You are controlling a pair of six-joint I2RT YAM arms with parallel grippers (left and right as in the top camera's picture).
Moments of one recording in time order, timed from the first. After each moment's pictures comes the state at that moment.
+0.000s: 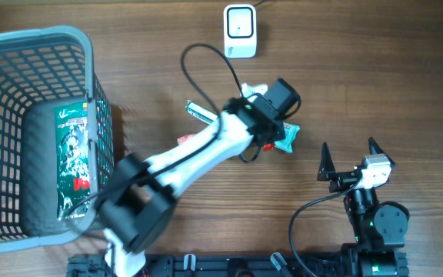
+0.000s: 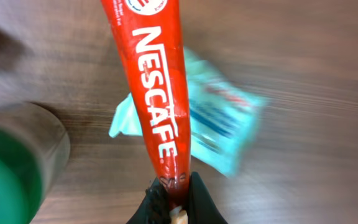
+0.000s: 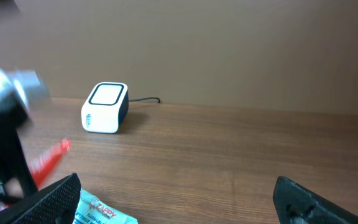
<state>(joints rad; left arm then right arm) -0.83 1.95 1.49 -0.74 -0.04 -0.96 0.01 0.02 0.01 0.00 -0.09 -0.03</state>
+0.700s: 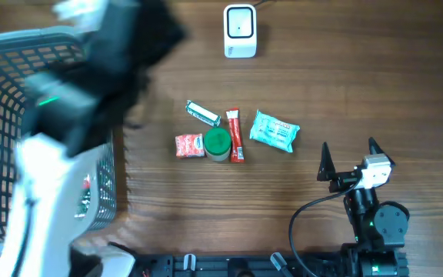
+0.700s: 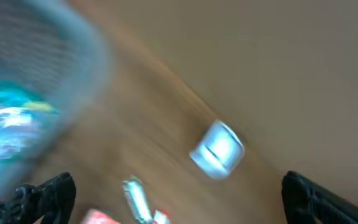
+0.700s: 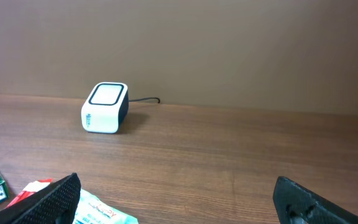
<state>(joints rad) -0.45 1.54 2.15 -1.33 -0.45 -1.00 0.01 0.02 0.01 0.00 -0.09 -0.03</state>
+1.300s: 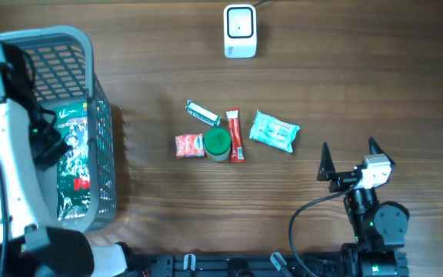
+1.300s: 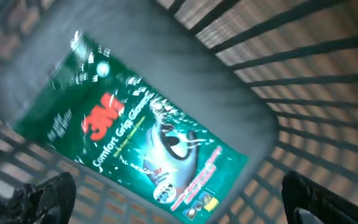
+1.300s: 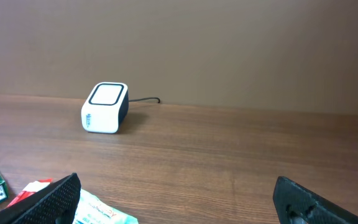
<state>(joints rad) 0.35 1.57 1.58 -1.48 -0.35 -2.08 0.01 0.02 0.01 0.00 -0.09 -0.03</state>
